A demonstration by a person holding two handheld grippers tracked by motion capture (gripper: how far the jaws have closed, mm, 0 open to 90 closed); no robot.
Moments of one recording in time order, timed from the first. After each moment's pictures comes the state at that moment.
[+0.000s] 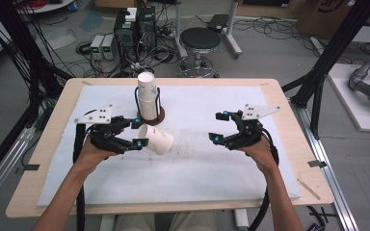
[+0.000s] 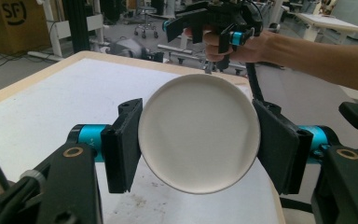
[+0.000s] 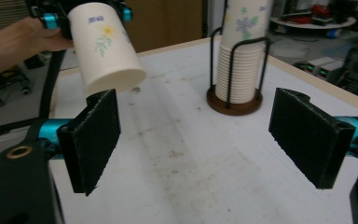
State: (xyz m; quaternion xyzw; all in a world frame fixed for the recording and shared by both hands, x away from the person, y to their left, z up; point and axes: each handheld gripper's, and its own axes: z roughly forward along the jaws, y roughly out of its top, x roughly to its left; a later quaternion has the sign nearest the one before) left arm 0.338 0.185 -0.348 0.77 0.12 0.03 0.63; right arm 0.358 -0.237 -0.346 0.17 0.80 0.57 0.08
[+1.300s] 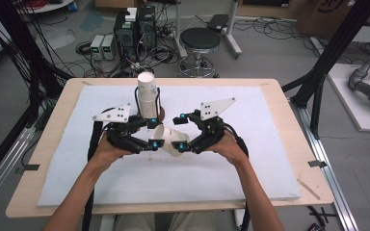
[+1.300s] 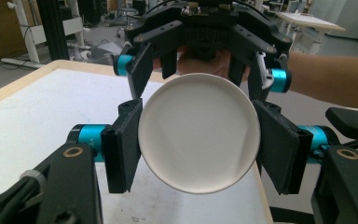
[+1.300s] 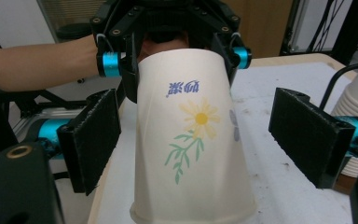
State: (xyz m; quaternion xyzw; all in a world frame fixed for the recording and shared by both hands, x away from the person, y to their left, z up) left arm 0.341 0.146 -0.341 0.77 0.09 0.01 0.63; right arm 0.362 -0.138 -0.335 0.04 0.82 0.58 -0.02
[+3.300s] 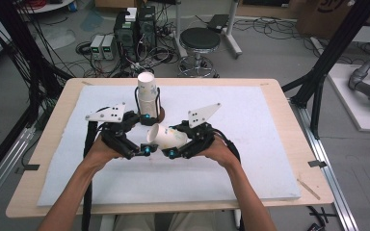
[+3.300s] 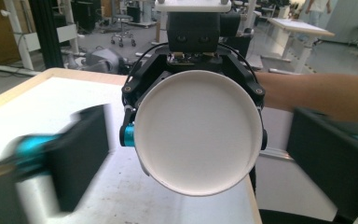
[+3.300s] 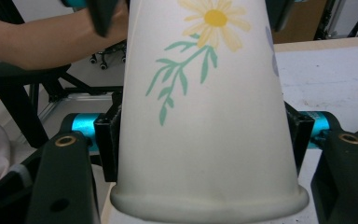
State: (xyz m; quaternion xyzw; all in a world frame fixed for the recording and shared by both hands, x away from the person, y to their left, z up) left arm 0.337 0.154 -0.333 0.76 0.08 0.00 0.65; right arm 0.362 -0.116 -0.356 0.01 0.83 0.56 -0.06
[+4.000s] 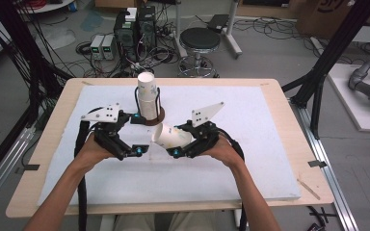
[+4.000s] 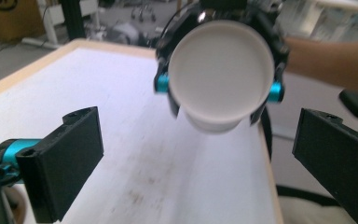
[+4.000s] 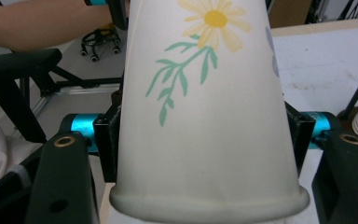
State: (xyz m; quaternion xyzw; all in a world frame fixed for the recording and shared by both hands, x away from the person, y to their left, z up) left arm 0.337 0.175 -0.336 0.80 0.12 0.03 0.59; right arm 0.361 -0.126 -0.352 0.03 0.85 0.53 -0.05
